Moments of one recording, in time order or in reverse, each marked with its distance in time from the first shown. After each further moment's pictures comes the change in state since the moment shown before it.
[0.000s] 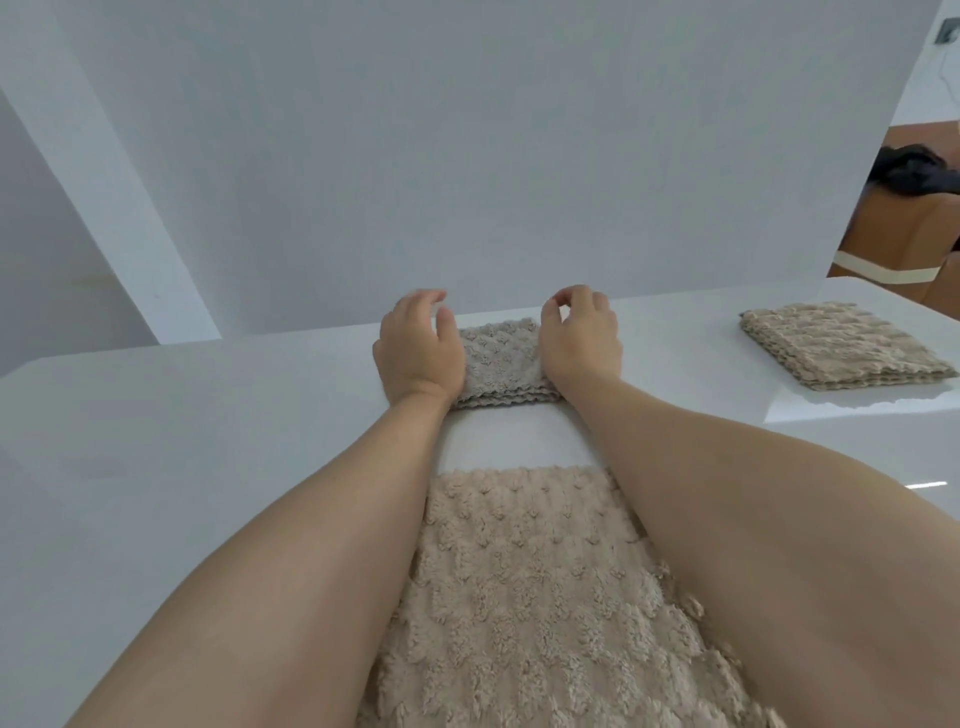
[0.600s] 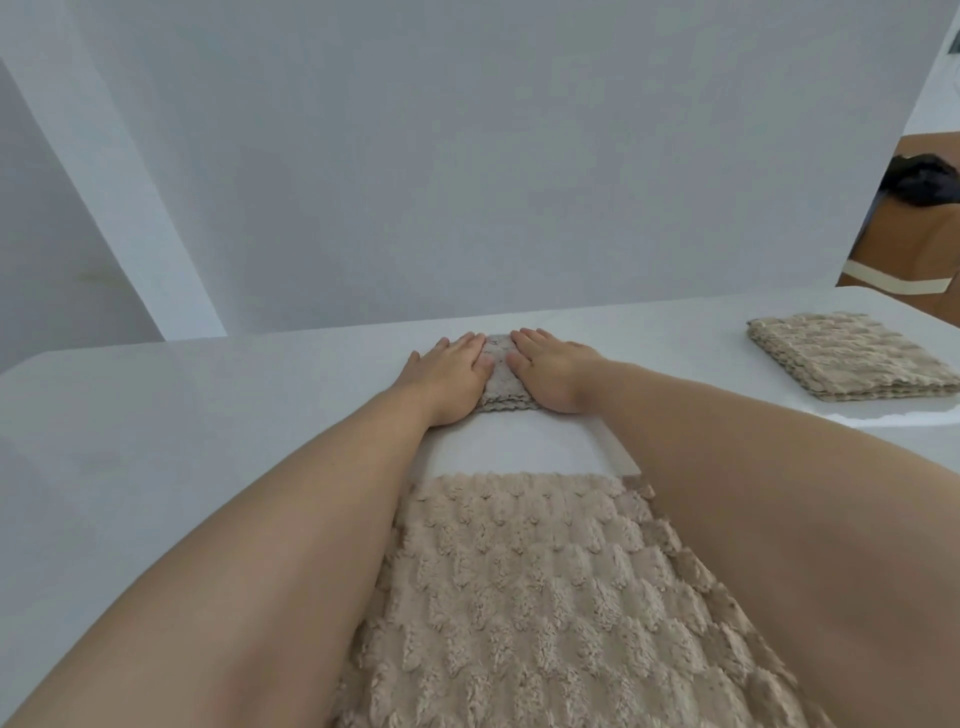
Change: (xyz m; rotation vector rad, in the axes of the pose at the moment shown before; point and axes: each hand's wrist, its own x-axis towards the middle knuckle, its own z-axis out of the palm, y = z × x) left_hand 0.006 -0.012 0.004 0.492 -0.821 0.193; right_hand 0.013 0.006 0.004 -0.605 -0.682 -0.322
